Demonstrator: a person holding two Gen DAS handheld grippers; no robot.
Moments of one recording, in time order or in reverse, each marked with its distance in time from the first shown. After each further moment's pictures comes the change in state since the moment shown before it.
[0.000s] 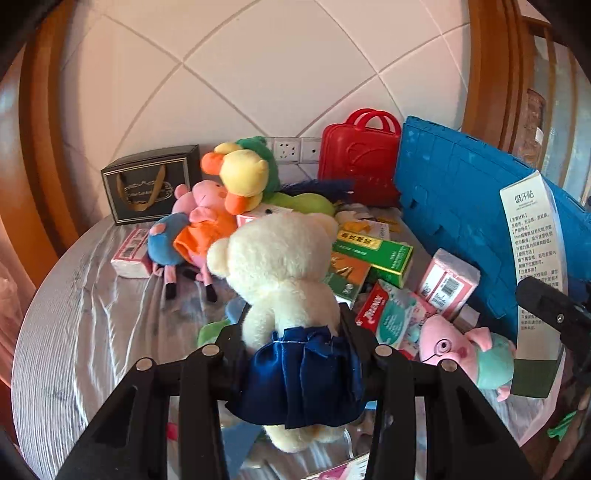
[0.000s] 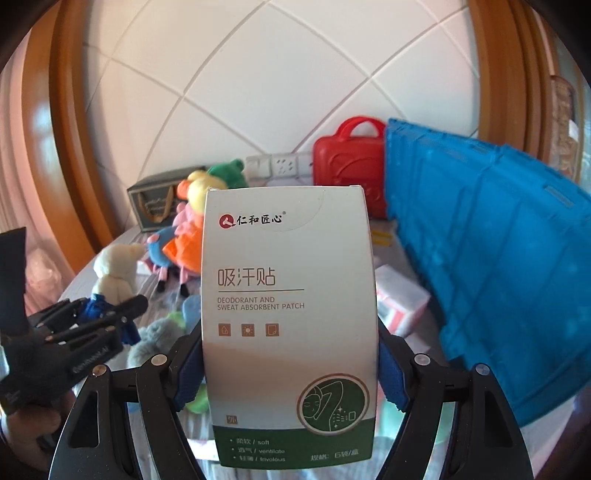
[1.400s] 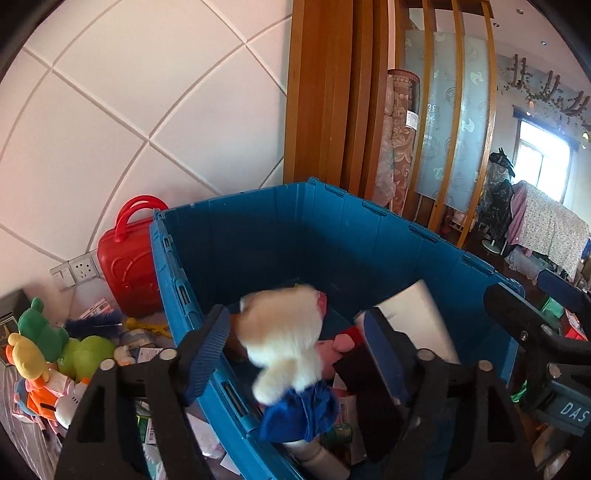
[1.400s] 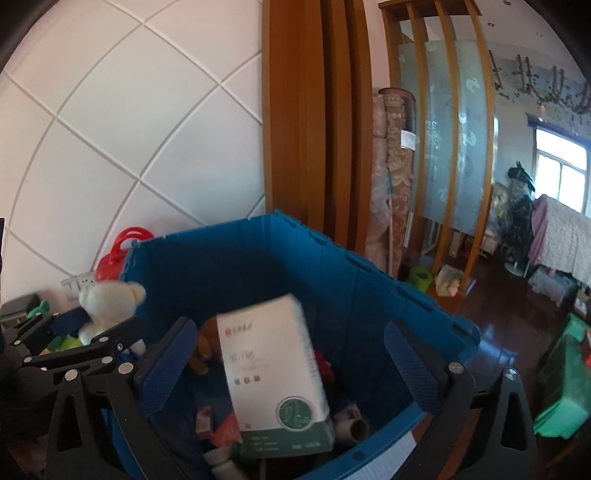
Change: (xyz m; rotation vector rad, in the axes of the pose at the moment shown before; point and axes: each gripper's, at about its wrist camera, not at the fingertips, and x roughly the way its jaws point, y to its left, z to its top) left arm 0.012 -0.371 0.179 0.277 -0.062 -0.371; right arm -0.127 -0.299 0.116 0.246 -0.182 -0.515
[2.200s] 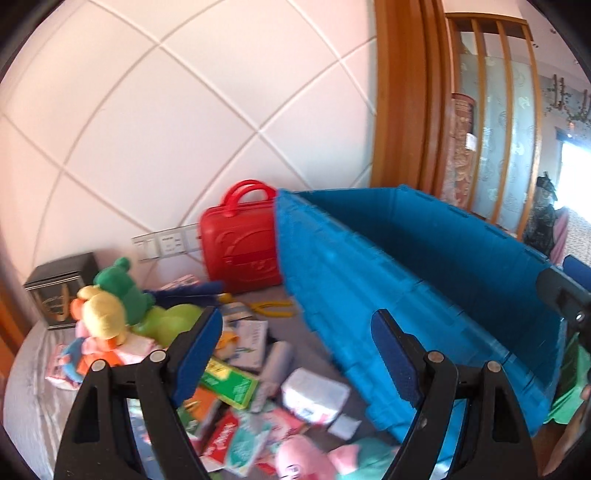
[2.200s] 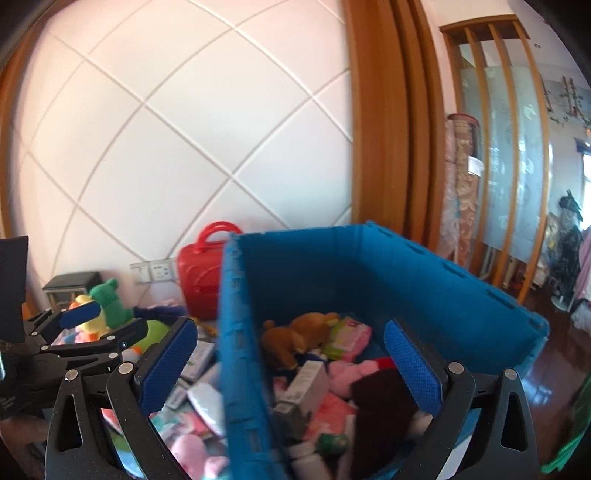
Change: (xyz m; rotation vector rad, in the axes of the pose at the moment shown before) left arm -0.082 0.151 -0.090 -0.094 -0.066 0.216; right arm -0.048 0.114 -0.046 -0.110 -0.081 0.237
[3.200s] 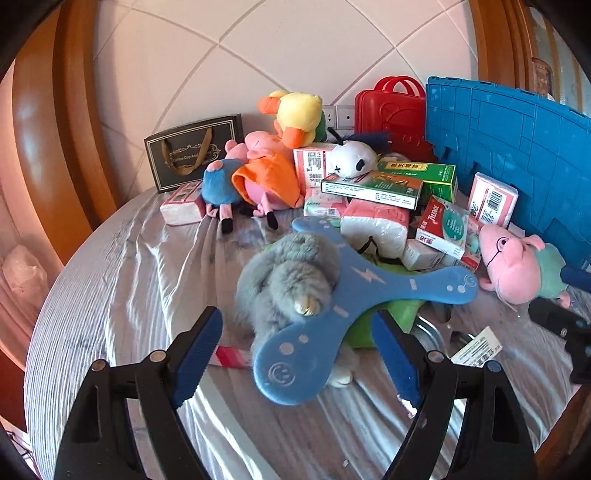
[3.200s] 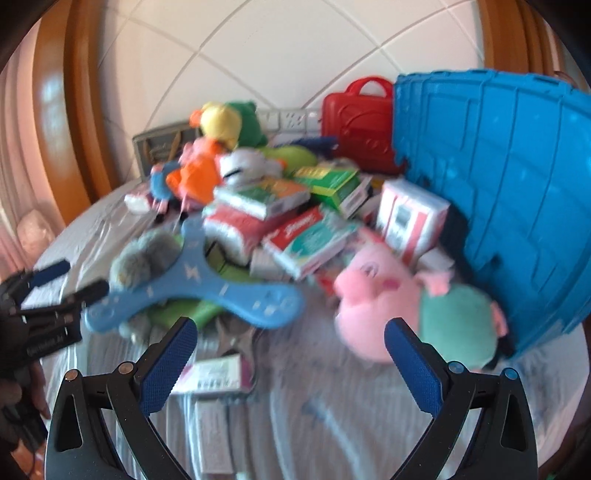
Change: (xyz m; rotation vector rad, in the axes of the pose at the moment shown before) left arm -0.085 0.199 -0.289 -0.103 0.167 0.310; right arm 0.008 0.202 -0.262 -0.171 0.340 0.302
